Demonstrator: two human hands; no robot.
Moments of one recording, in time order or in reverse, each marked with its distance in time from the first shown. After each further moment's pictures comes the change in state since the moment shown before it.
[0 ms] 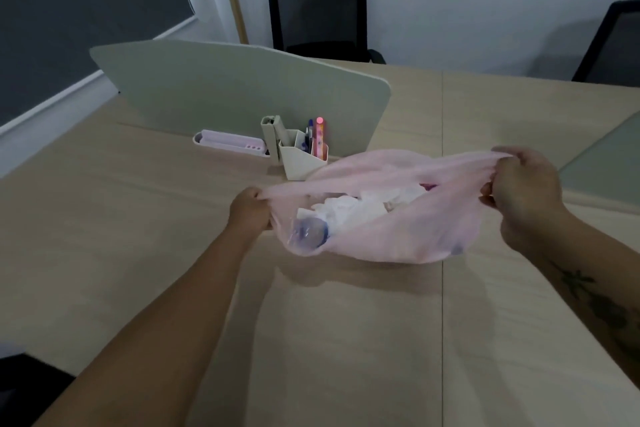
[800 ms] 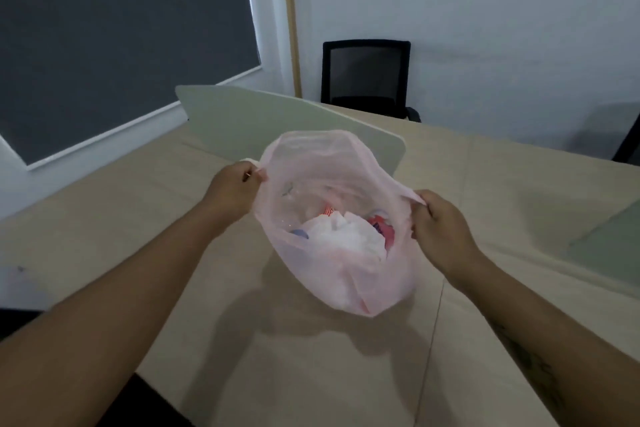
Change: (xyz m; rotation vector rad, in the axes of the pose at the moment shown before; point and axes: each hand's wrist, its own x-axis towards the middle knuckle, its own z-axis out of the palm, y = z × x) left_hand -0.079 0.093 -0.076 0.275 0.230 0.369; right_hand -0.025 -0.012 0.021 -0.281 -0.561 -0.532
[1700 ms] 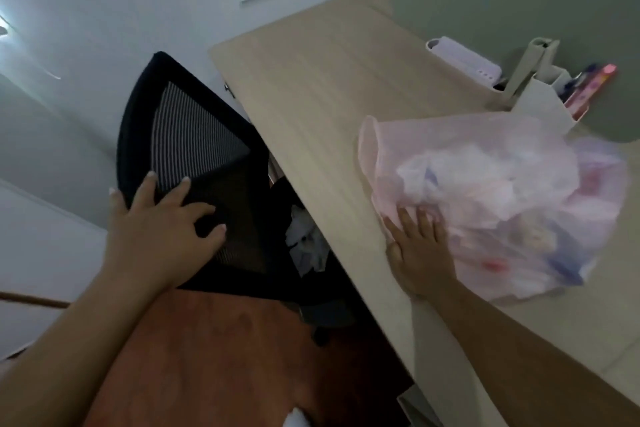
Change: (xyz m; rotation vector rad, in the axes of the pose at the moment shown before) left_hand -0.309 -0.179 -0.183 1.106 -0.194 -0.597; right_hand -0.153 0.068 0.296 -0.828 -0.716 -0.542
